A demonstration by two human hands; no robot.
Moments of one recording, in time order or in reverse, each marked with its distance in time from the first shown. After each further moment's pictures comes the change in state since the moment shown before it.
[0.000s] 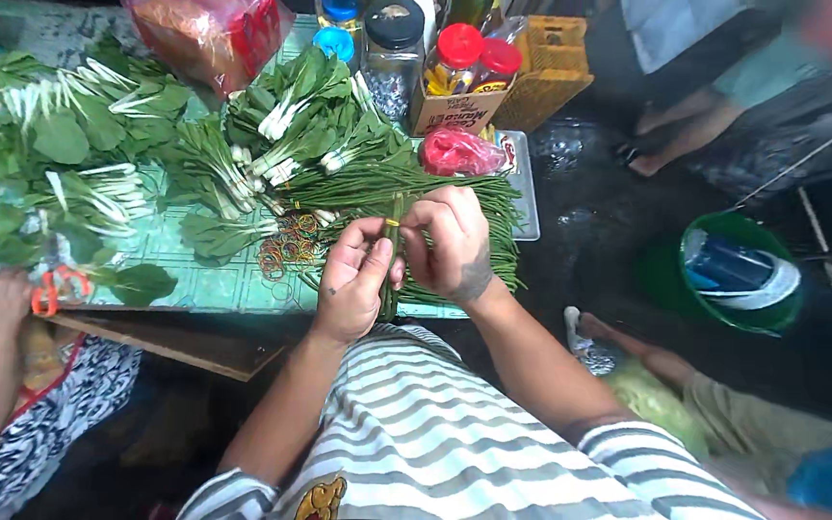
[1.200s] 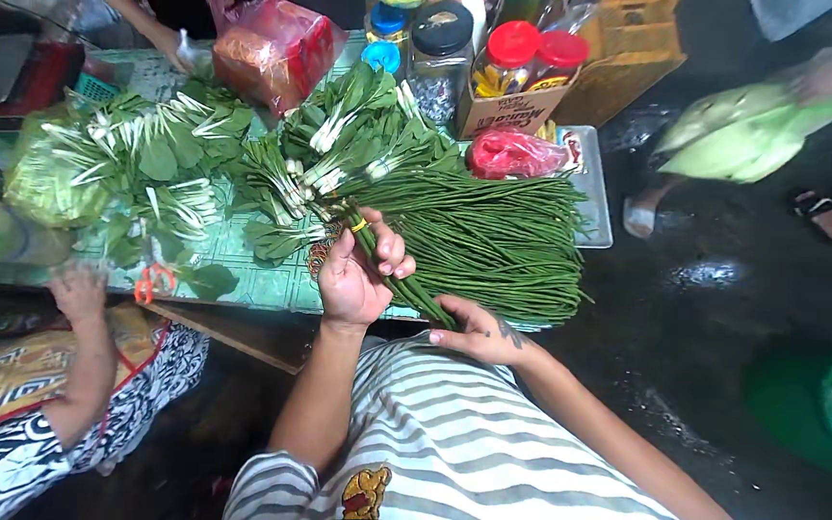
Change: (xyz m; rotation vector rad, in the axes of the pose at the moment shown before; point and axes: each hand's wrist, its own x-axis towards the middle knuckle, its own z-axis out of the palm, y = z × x) left_hand 0.011 0.016 -0.039 -0.467 -0.025 0.026; right_hand -0.130 -0.013 0.002 0.968 -0.756 0.820
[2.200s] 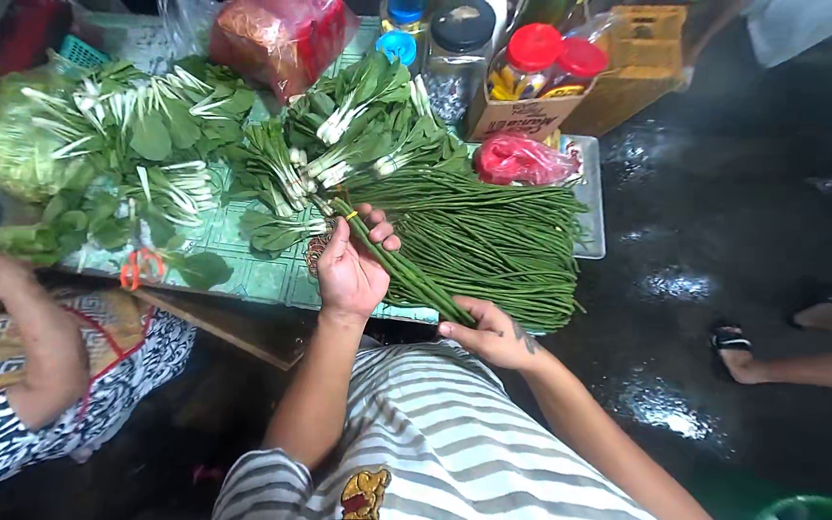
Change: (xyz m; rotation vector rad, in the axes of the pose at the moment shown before) left_hand 0.008 0.008 -0.017 -0.137 0.232 0.052; right_hand 0.001 -0.016 -0.009 0.047 0.069 0.123
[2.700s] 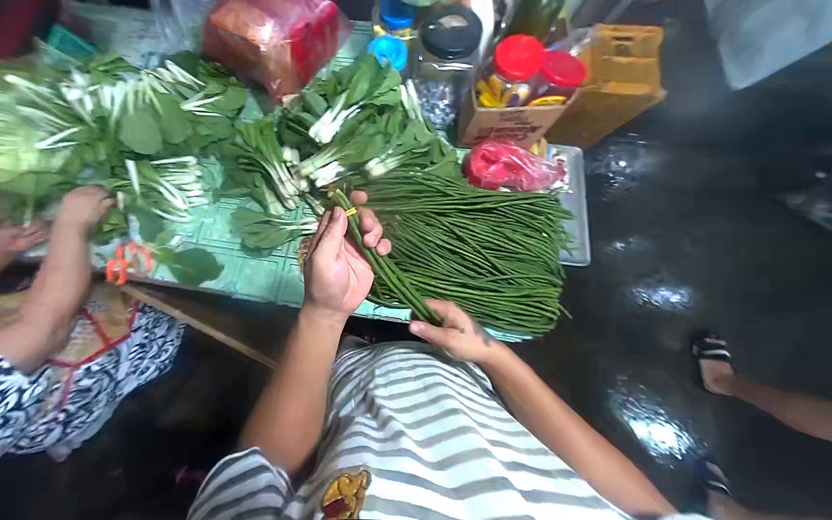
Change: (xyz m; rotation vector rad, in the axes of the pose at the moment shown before) left_hand -0.006 0.011 0.015 0.345 -0.061 0.036; right_hand 0.021 0.029 0.019 0.019 -0.082 -0.087
